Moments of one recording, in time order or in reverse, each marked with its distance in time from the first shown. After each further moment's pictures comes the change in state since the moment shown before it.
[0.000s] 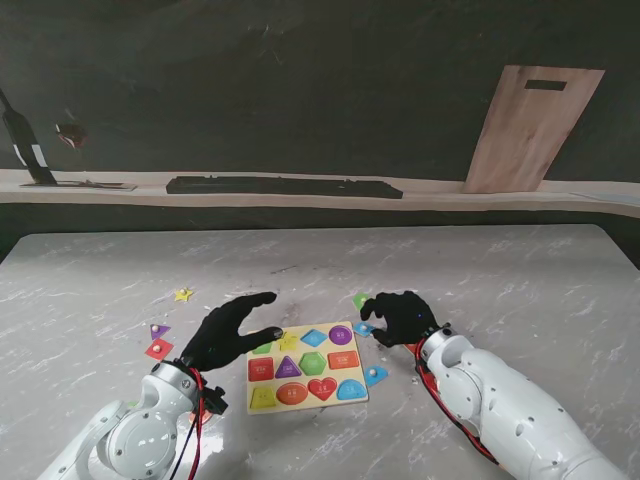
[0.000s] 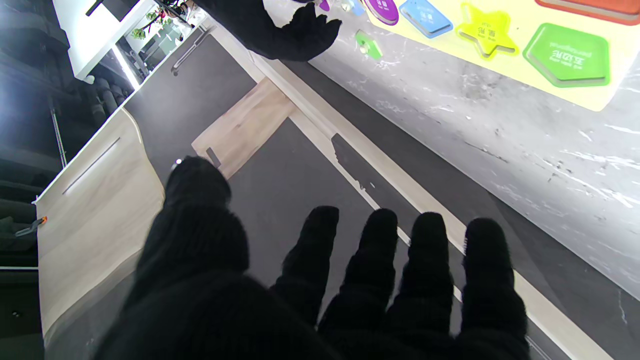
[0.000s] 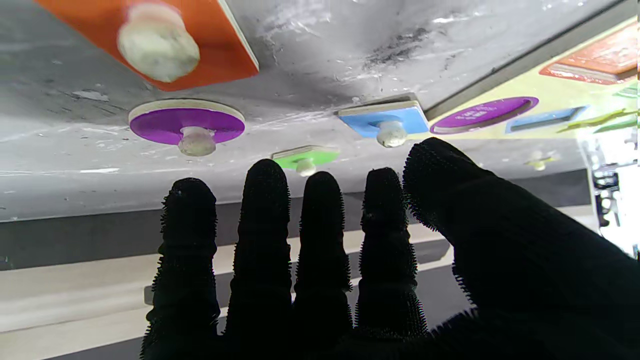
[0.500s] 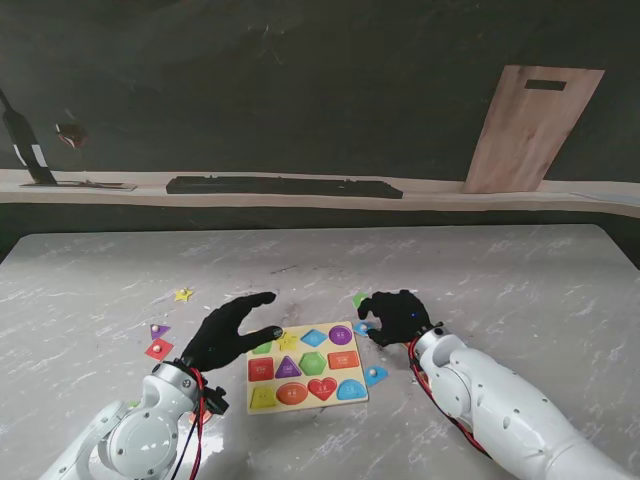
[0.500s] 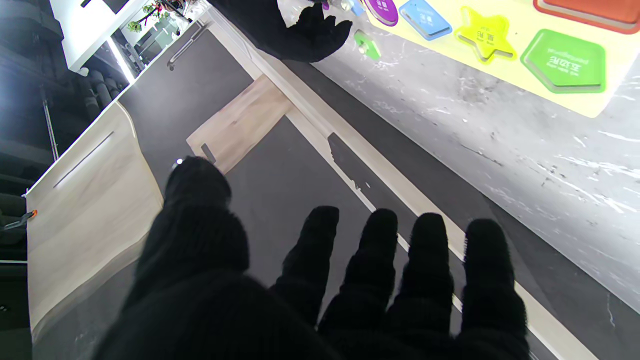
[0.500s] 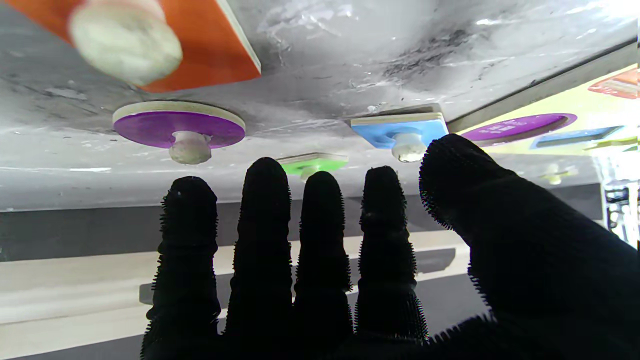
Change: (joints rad) left arm 0.002 -0.003 0.002 -0.003 -0.017 0.019 0.001; right arm 0.072 -0.025 -0.114 0.092 0.020 0.050 -0.072; left_hand 0.000 0.000 0.000 0.000 0.000 0.000 0.000 0.000 0.000 0.000 0.000 0.000 0.000 0.000 -0.011 0.000 0.000 0.000 -0.011 0.000; right_hand -0.054 -0.022 0.000 0.000 0.011 0.010 0.014 0.000 0.002 0.000 0.018 0.019 0.029 0.000 0.028 0.018 0.023 -0.001 0.043 0.039
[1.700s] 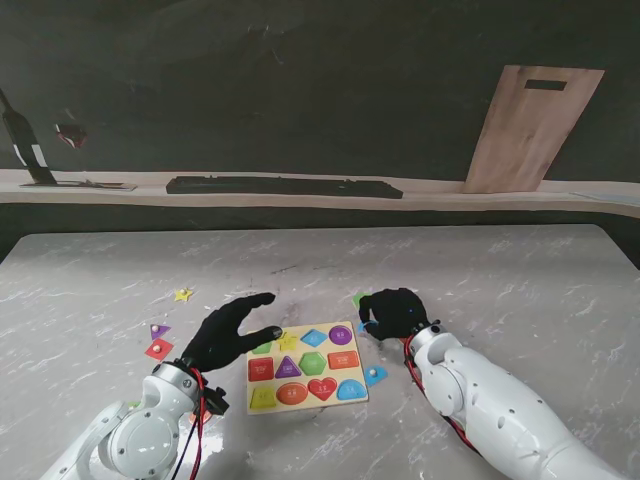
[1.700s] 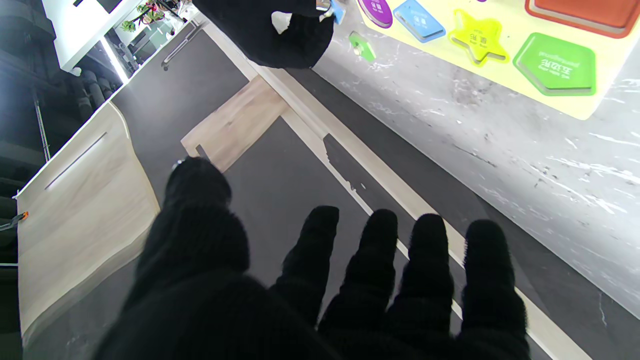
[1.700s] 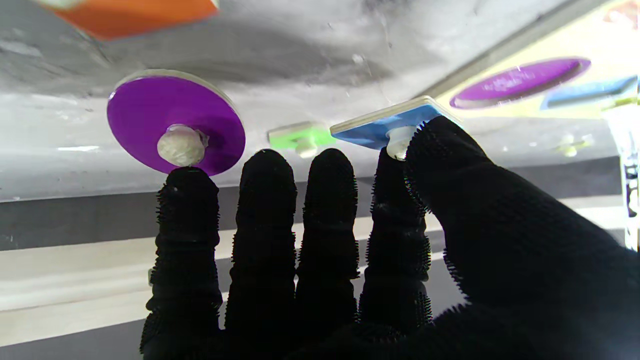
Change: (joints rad) left arm 0.000 0.000 0.002 -0.002 0.002 0.017 -0.001; right arm -0.019 -0.020 0.036 -0.029 0.012 0.036 -0.012; left_hand 0.000 0.001 0.000 0.000 0.000 0.000 0.000 0.000 0.000 0.000 -0.010 0.000 0.000 0.000 -0.012 -0.010 0.000 0.000 -0.018 0.000; right_hand 0.121 -0.029 -0.061 -0.166 0.167 -0.107 0.291 -0.200 0.272 -0.044 0.067 -0.024 0.178 -0.011 0.108 0.026 0.116 -0.002 0.084 0.015
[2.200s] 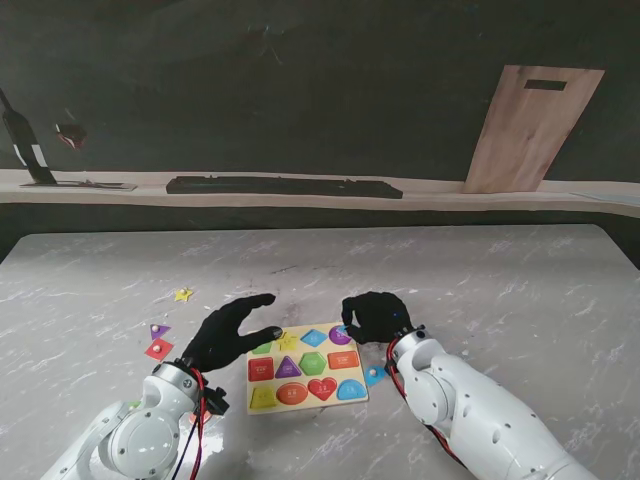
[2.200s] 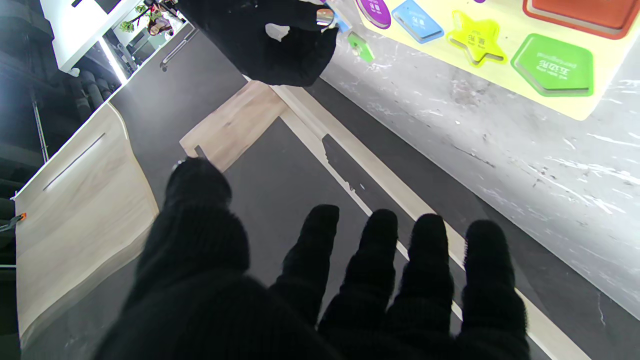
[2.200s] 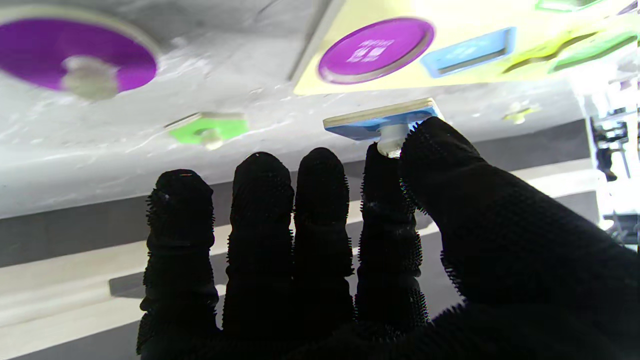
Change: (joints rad) left arm 0.000 0.000 0.000 0.000 0.003 0.004 0.000; right arm -0.073 -0.005 0.015 -0.162 0.059 0.050 0.049; left_hand 0.000 0.002 0.000 0.000 0.011 -0.001 -0.001 0.000 0.000 0.000 0.000 0.000 0.000 0.000 -0.001 0.000 0.000 0.000 -0.006 0.001; right_hand 0.004 -0.014 0.036 0.000 0.034 0.083 0.014 -0.020 0.033 0.068 0.037 -0.011 0.059 0.026 0.059 0.003 0.031 0.052 0.075 0.033
